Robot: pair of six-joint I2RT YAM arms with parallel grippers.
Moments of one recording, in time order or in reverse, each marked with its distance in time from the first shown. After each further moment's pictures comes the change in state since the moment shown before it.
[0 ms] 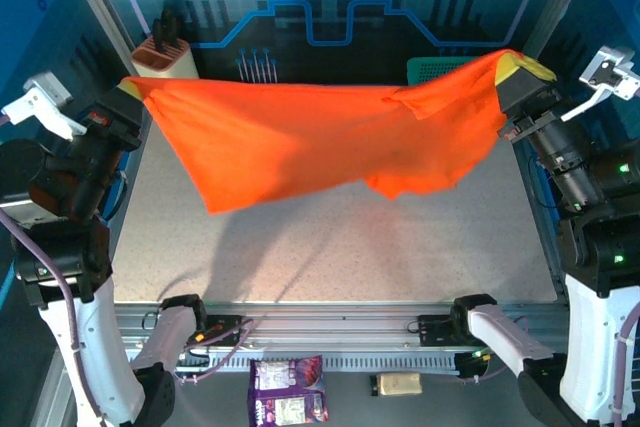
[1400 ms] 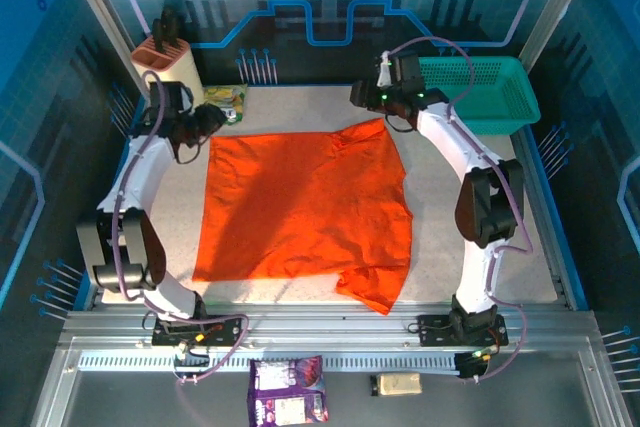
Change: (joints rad) left arm -0.142 0.690 -0.333 0.117 -0.060 0.078; right arm 0.190 1.042 0.055 0.005 0.048 -0.043
